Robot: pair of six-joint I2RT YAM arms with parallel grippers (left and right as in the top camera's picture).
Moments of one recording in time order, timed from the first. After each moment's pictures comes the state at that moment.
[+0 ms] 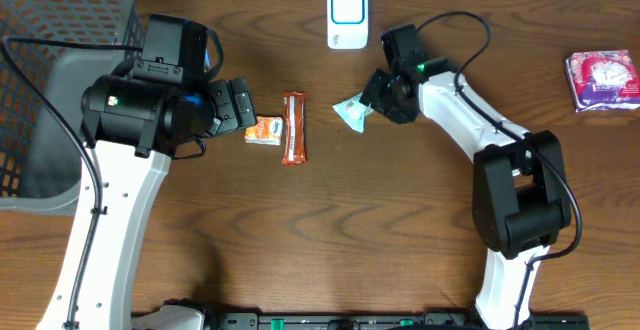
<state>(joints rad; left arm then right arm) -0.20 1.43 1.64 -1.33 -0.01 -0.45 0.34 2.07 1.48 -0.58 -0.16 0.84</state>
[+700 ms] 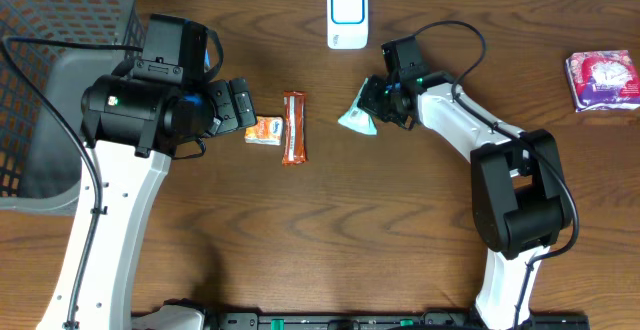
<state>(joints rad) -0.20 1.43 1.64 -1.33 -0.01 -0.45 0.34 2.07 1.43 -0.49 -0.22 0.74</state>
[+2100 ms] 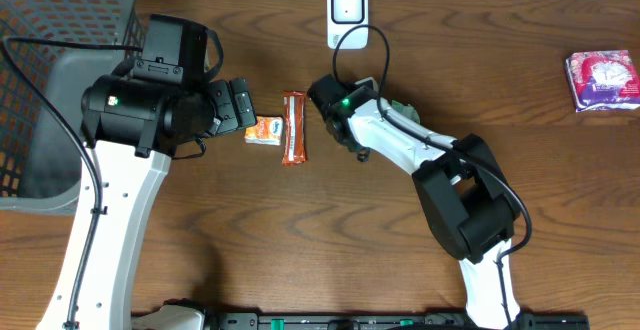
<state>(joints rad) -0.20 1.43 1.64 -1.33 -0.01 -0.45 0.63 2.17 1.54 -0.88 0.60 0.43</state>
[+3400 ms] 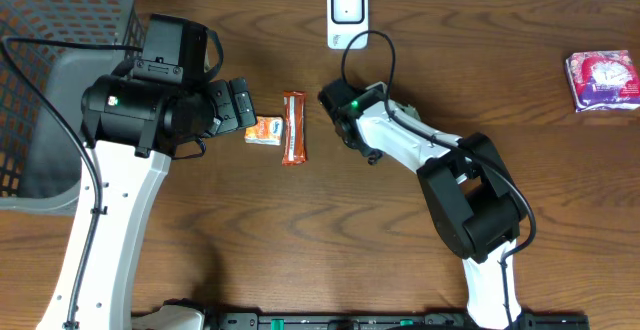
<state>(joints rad) -0.20 1.43 1.64 -1.33 -0.01 -0.45 0.59 2.16 1.46 -0.87 0.68 0.37</state>
